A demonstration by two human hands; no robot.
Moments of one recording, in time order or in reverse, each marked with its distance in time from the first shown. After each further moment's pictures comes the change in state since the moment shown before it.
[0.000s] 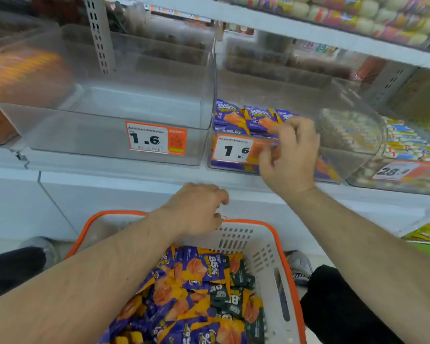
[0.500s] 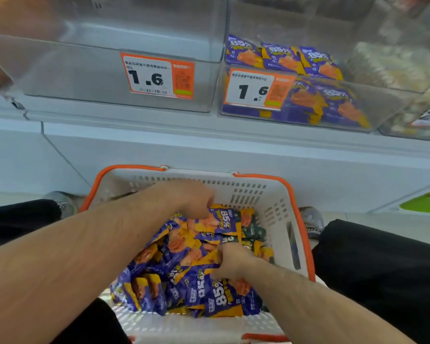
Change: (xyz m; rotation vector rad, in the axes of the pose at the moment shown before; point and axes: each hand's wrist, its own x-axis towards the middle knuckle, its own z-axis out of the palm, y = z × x) left_hand -0.017 -0.021 0.068 0.026 -0.663 -0.117; right_hand -0.266 -0.095 0.013 0.094 -1.945 0.526
